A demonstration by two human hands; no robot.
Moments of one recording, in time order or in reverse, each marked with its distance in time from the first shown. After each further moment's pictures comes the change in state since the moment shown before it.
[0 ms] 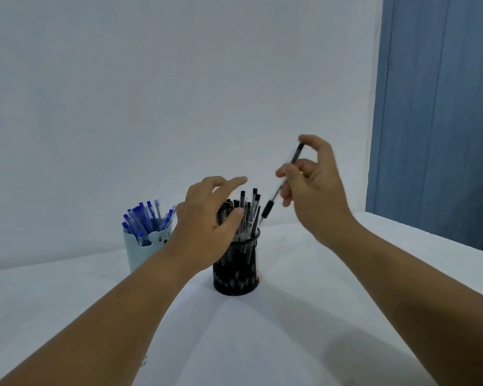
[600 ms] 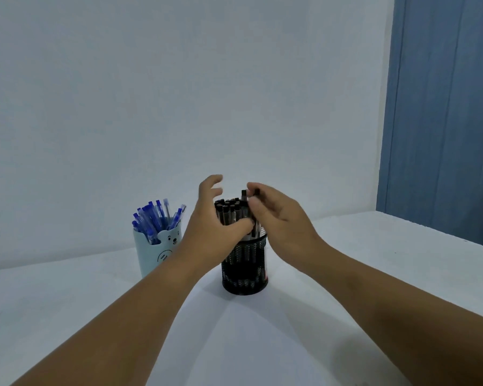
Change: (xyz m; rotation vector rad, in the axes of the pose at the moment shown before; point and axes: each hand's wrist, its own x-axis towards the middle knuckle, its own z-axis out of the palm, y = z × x) left_hand -0.008 0.007 0.000 -0.343 -0.063 -0.357; right_hand -0.029 0.032 0.039 -0.082 -0.275 0.159
